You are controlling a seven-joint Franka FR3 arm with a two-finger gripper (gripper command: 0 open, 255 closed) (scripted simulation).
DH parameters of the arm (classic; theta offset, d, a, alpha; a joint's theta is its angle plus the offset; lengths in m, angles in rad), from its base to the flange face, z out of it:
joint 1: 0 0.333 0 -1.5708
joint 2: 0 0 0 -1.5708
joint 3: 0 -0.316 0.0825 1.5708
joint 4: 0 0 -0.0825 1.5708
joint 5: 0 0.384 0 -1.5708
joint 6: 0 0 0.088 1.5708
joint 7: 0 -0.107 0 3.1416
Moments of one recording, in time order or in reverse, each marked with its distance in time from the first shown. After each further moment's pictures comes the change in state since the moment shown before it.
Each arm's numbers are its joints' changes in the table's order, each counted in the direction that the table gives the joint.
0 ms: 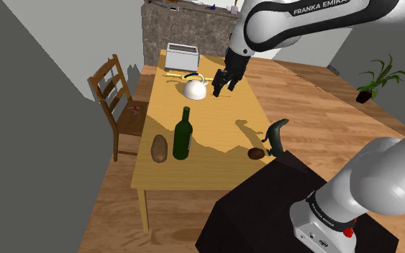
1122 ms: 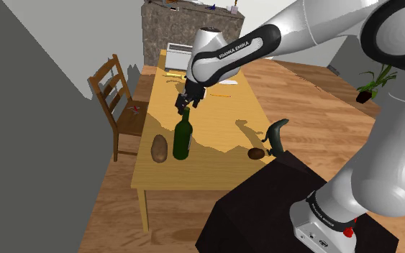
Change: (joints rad) arm 0.052 0.533 -0.041 -0.279 -0.046 -0.254 -0.041
